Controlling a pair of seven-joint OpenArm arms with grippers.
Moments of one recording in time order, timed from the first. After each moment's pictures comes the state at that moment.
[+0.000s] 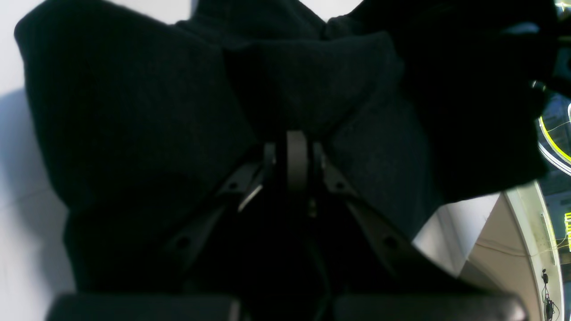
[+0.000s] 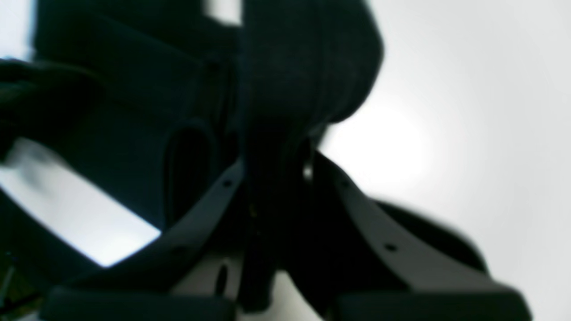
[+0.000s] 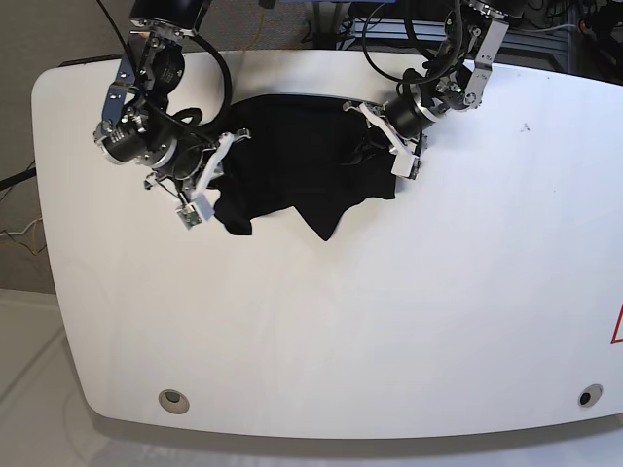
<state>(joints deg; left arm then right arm) 14.2 -14.1 17.4 84.8 -38.7 -20.2 17.9 -6.1 1.2 16.8 109.5 29.0 35.8 -77.3</state>
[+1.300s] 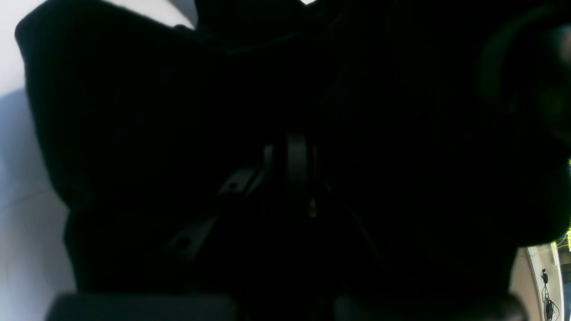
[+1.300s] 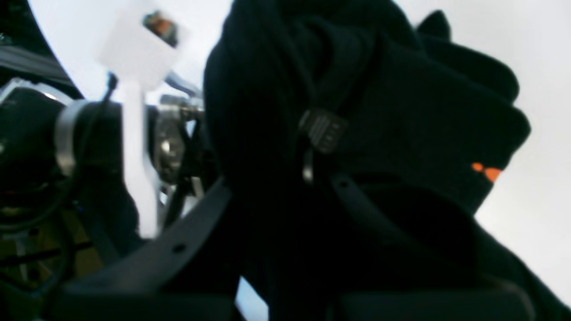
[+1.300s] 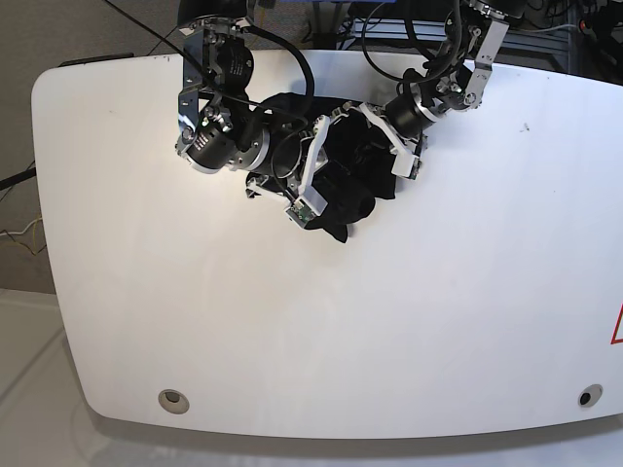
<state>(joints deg) 14.2 -14.1 17.4 84.7 -38.7 -20.2 17.9 -5.3 -6.1 -5.0 111.8 28.9 30.2 -78.0</state>
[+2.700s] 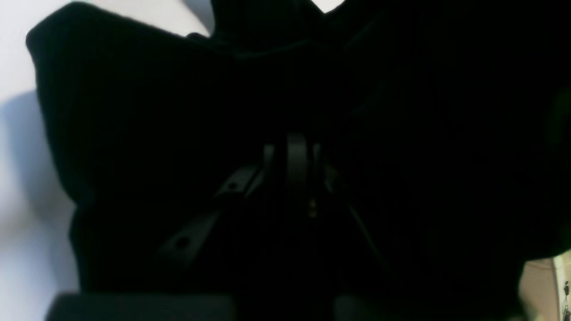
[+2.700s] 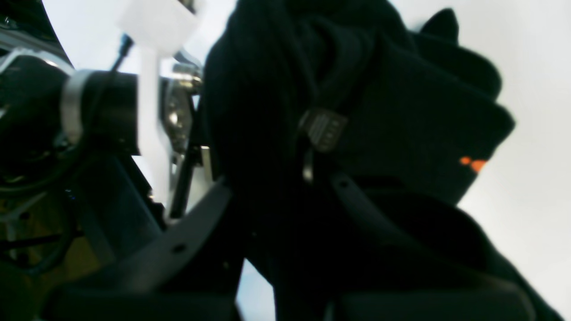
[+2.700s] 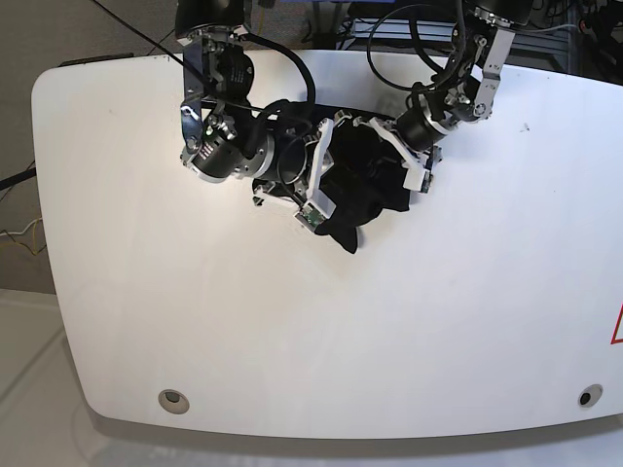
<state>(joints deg) 12.0 -14.3 14.4 85.8 -37.3 -19.3 20.2 -3.0 -4.3 -8.0 110.3 30.1 30.2 -78.1</state>
